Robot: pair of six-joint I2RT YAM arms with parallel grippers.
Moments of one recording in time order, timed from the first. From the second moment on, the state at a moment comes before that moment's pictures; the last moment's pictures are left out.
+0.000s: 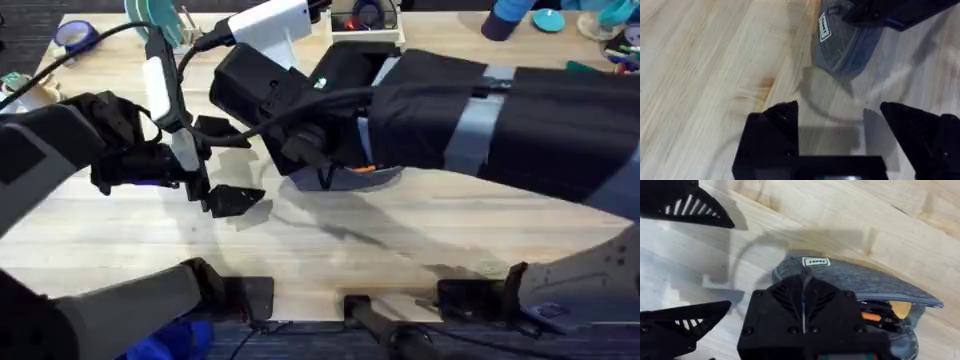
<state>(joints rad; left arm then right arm) 0.44 1.37 0.70 -0.97 0.89 1.65 1.06 1.80 1.47 -0.85 0.36 0.55</state>
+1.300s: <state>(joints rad) 0.44 1.37 0.70 -0.96 0.87 1.65 1.04 1.68 1.28 -0.56 0.25 0.26</state>
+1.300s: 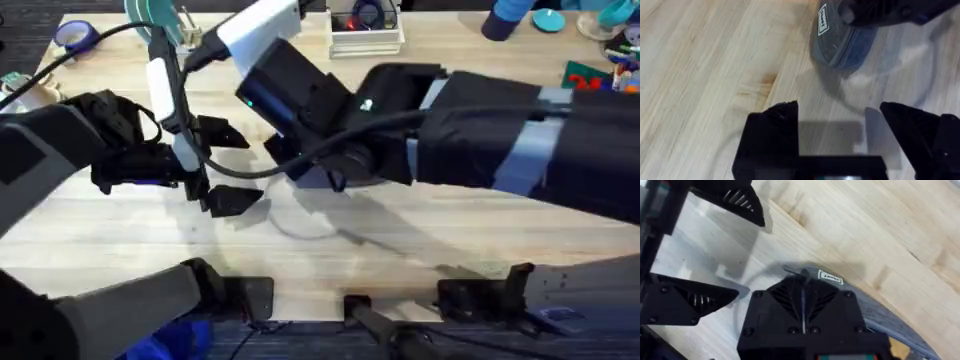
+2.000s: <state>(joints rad) 0.44 1.37 0.70 -0.94 0.87 1.65 0.93 1.49 0.92 -0.19 0.05 0.22</state>
